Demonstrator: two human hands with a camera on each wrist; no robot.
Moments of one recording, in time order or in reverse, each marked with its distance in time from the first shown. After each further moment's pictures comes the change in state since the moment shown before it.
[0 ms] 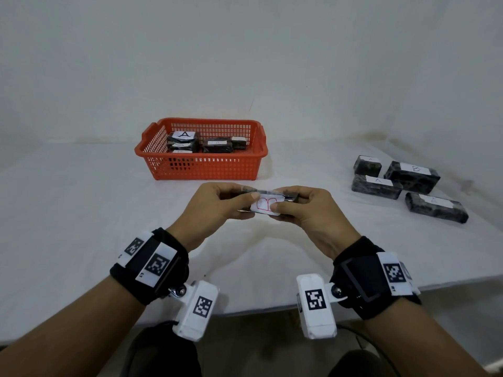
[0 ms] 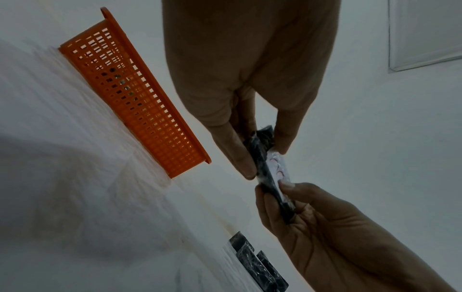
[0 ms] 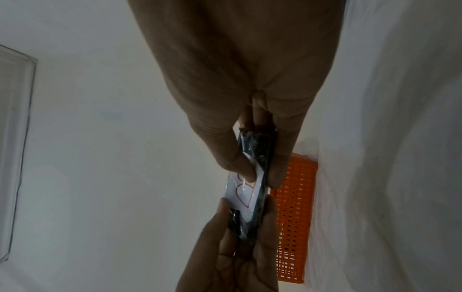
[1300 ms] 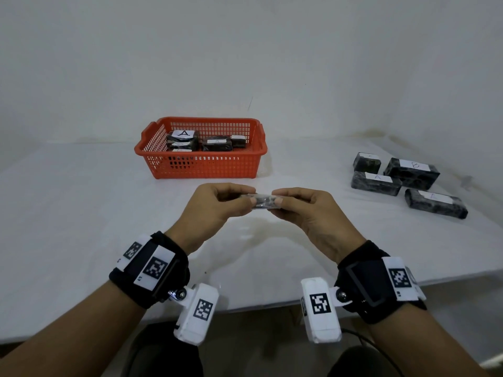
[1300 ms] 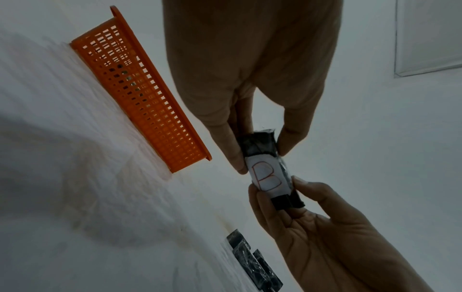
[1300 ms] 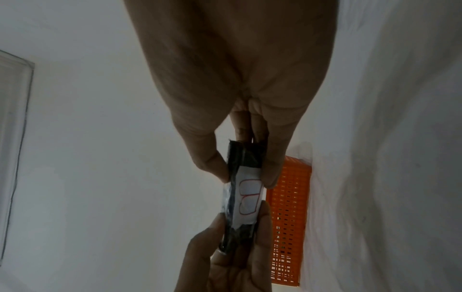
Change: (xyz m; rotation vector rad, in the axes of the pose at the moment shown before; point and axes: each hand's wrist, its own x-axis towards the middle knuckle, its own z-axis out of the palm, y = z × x) left_hand -0.009 0.001 0.000 0.027 0.067 -0.036; right_hand -0.007 0.006 -0.007 0.060 -0.032 -0.018
